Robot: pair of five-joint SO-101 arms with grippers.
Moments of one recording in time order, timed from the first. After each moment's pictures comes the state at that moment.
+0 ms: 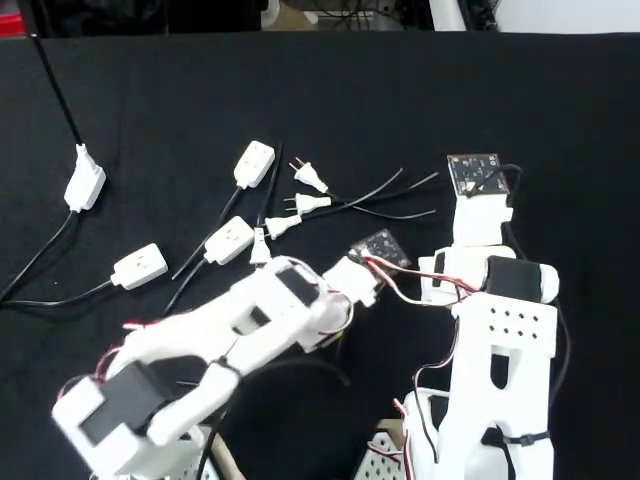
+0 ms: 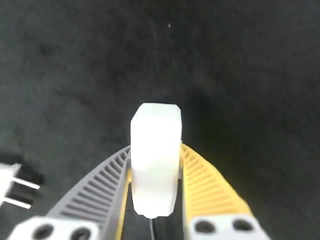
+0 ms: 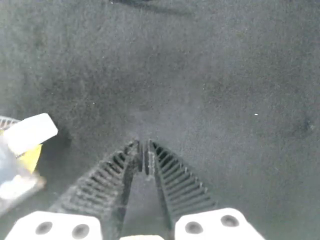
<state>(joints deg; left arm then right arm) 40.6 -3.8 41.3 44.4 -13.0 10.5 -44.6 47.0 77.6 10.1</state>
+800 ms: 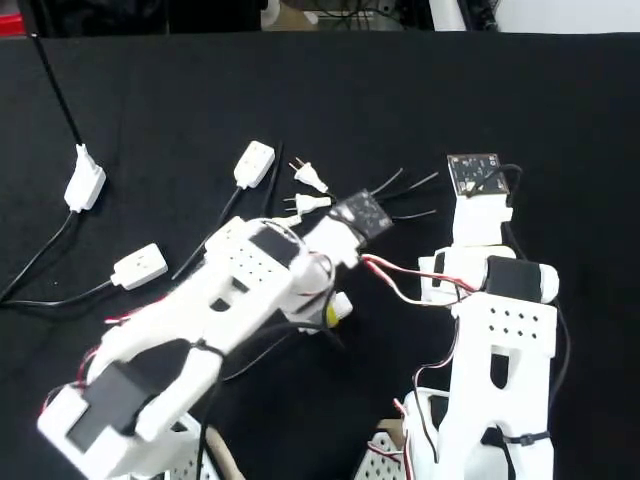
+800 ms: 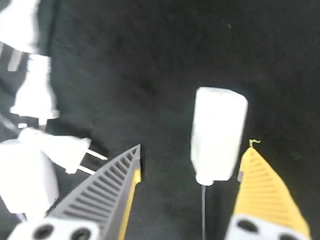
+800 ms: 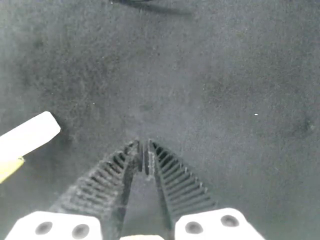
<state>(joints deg) 32.0 -9.9 33.2 57.3 -18.6 10.5 -44.6 47.0 77.6 10.1</state>
